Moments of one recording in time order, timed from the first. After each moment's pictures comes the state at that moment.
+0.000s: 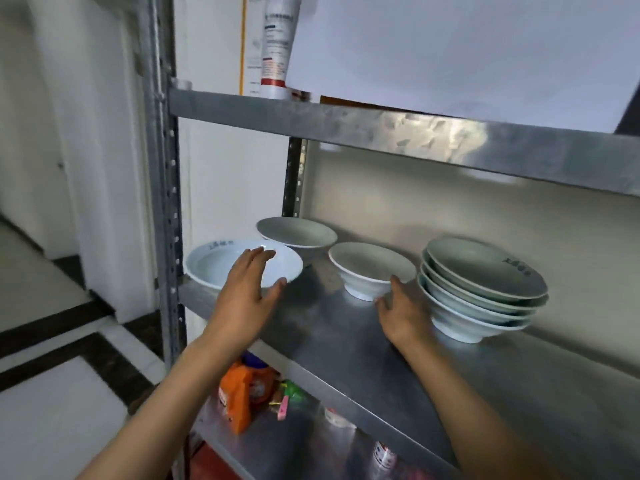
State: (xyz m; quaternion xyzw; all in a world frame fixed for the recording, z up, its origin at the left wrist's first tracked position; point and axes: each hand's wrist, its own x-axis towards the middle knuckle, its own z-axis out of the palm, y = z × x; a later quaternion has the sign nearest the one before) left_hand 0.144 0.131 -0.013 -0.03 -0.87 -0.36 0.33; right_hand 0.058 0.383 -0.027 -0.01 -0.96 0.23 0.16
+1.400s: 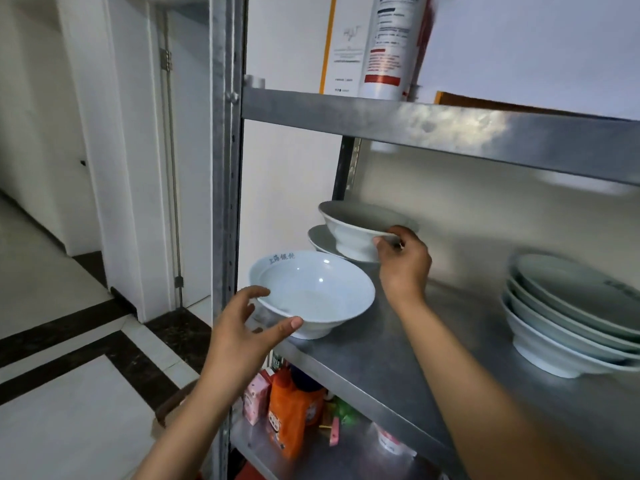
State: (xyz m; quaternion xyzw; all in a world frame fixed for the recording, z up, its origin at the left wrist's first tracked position) left_hand 0.143 0.011 -0.048 0.05 -0.78 -0.57 0.26; right_hand 0.003 0.210 0.029 0.05 -0.75 0.56 0.35
